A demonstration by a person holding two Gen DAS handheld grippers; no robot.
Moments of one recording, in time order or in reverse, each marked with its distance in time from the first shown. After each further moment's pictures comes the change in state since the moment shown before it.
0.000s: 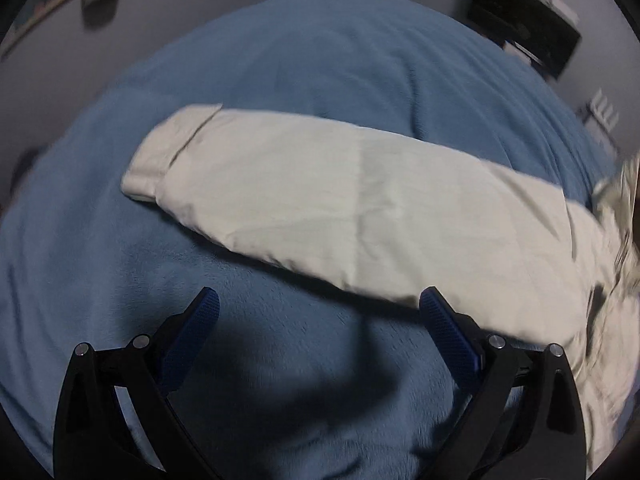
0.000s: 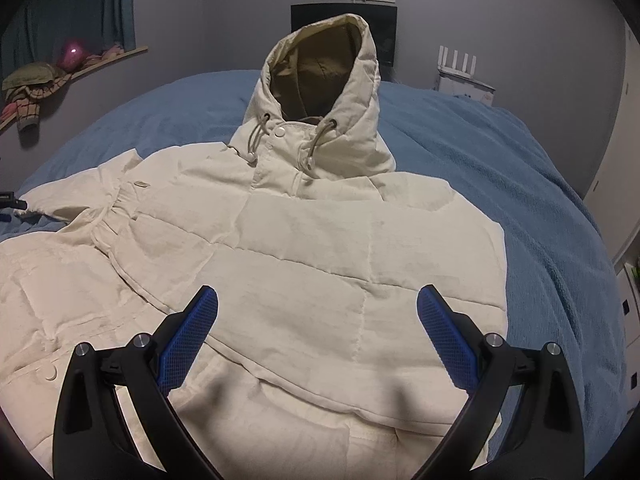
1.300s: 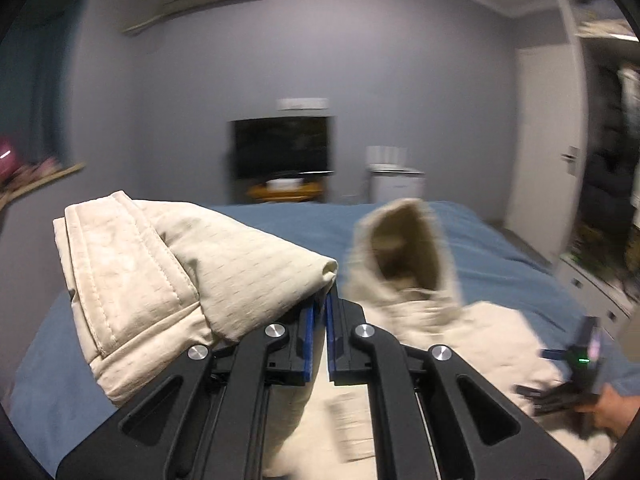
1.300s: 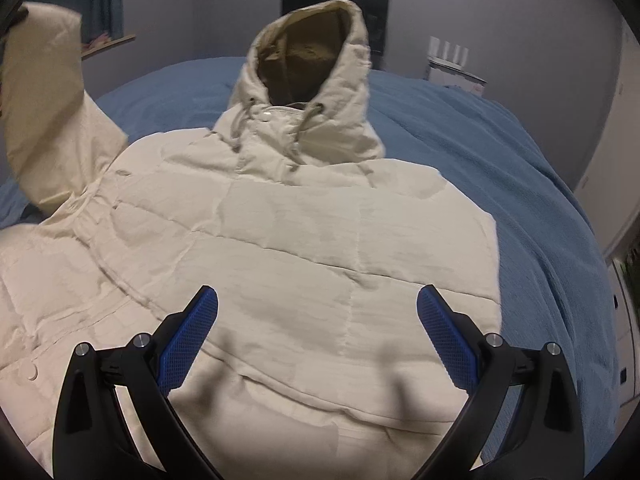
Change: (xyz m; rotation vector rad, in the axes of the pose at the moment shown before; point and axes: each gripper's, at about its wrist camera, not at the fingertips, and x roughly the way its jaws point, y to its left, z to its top) left arm -0.244 -0.292 -0.062 0.637 -0.627 -0.519; right arm 0.009 -0.004 -0.002 0.012 0.044 -0.065
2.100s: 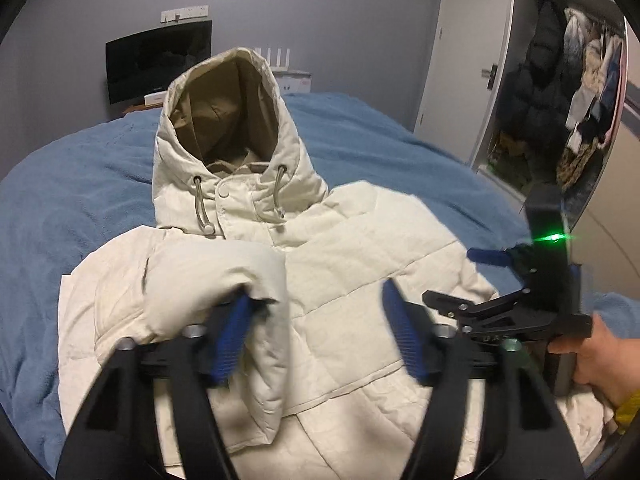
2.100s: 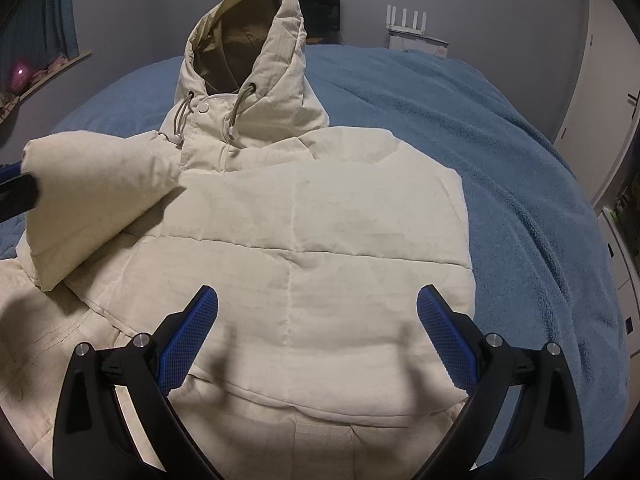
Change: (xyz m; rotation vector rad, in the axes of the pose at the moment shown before) left arm 0.122 -0.144 -0.126 0.041 0.312 -0.332; right arm 0.016 -0.038 -0.006 0.134 0.071 -0.048
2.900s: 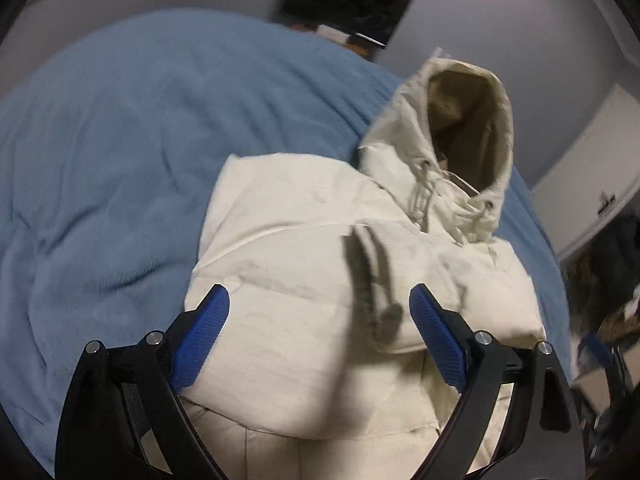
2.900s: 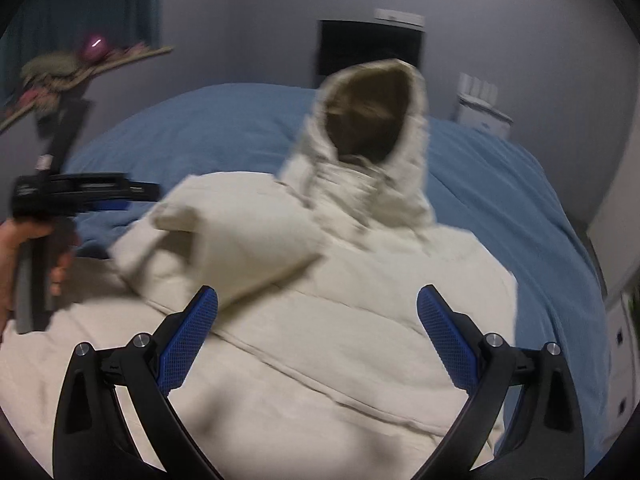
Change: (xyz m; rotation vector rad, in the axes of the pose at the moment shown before) left arm -0.030 0.180 -0.033 -0.608 0.093 0.234; right arm -0.083 0.125 0.036 -0.265 -0.145 0.147
